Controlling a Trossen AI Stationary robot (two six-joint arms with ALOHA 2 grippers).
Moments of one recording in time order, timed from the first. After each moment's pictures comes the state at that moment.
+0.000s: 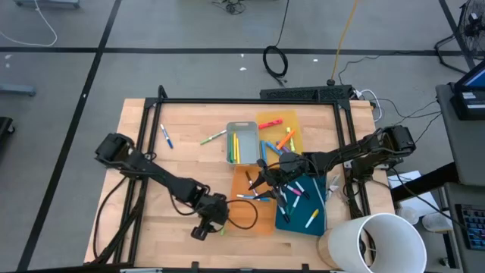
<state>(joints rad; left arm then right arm) -0.44 1.75 1.02 -0.30 0.25 -0.13 0.12 1.55 0.75 0.47 -0.34 -0.02</state>
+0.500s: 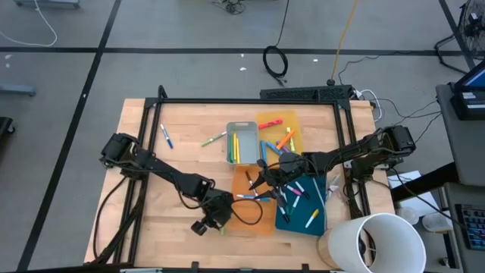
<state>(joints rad) -0.36 1.81 1.02 -0.21 0.45 0.14 0.12 1.55 0.75 0.46 -0.34 -0.02</state>
